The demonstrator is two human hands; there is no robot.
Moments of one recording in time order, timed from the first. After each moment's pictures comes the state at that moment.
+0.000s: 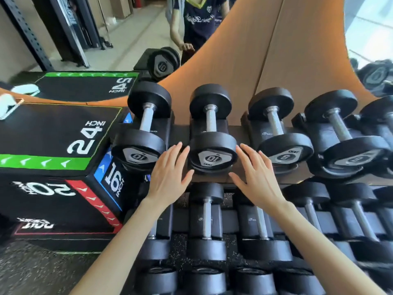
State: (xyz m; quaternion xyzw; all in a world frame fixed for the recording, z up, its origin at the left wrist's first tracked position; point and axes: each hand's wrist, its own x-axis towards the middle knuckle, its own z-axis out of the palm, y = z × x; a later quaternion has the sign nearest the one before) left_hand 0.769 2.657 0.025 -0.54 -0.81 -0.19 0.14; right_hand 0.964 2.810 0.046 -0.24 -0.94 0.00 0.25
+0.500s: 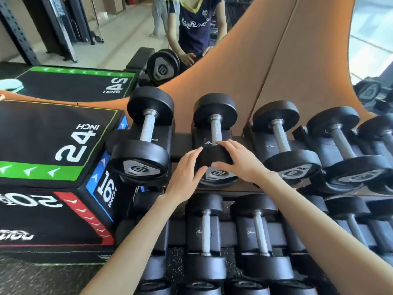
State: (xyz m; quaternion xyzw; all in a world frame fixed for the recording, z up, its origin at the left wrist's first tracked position) left_hand 0.738 2.714 0.001 -0.53 -0.73 -0.43 -0.05; right_hand 0.866 2.855 0.078 -0.17 -0.97 0.14 0.12
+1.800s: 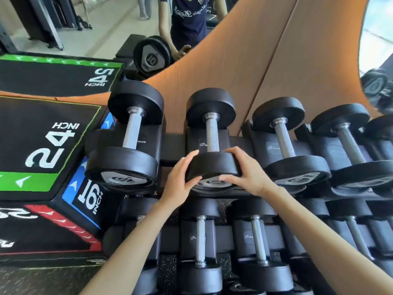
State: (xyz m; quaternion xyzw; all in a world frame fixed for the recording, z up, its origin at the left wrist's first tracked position) left_hand 0.723 2.749 -0.031 -0.52 -0.66 -0.54 -0.08; right_hand 0.879 2.890 0.044 -0.17 -0.93 0.28 0.18
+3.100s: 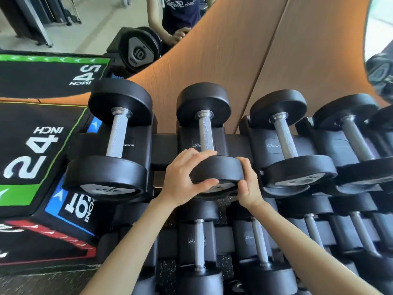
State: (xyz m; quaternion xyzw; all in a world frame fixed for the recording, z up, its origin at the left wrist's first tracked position) left_hand 0.726 2.772 0.011 -0.60 -0.63 -0.50 -0.01; right_hand 0.882 2.892 -0.015 -0.24 -0.82 0.38 0.34
